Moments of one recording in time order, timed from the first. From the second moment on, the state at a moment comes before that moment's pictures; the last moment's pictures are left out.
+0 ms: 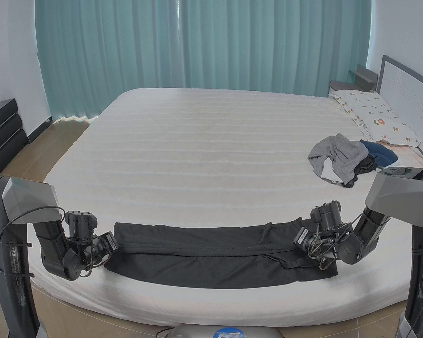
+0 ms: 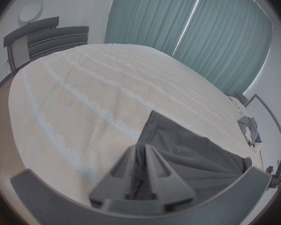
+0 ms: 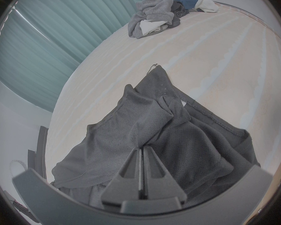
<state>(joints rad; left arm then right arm) -0.04 2.36 -0.53 -1.15 0.08 -0.51 0.32 2.32 -0.77 -0.74 -0.12 0.90</state>
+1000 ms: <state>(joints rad) -0.07 2.22 -0.26 -1.17 -0.08 -0.65 0.29 2.09 -0.44 -1.06 0.04 1.00</state>
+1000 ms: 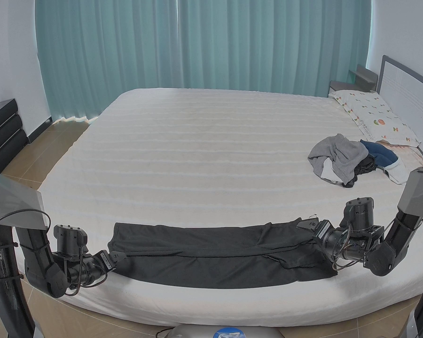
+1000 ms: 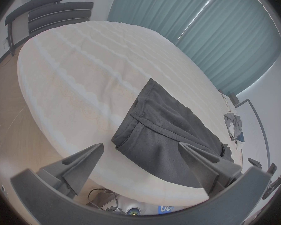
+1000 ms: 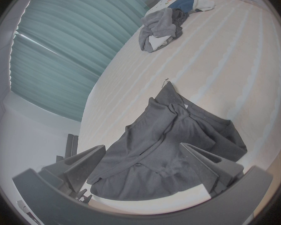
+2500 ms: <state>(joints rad) -0.06 2.32 -0.21 -1.30 0.06 -0.71 0.37 2.23 -0.41 -1.09 -0.03 1.12</state>
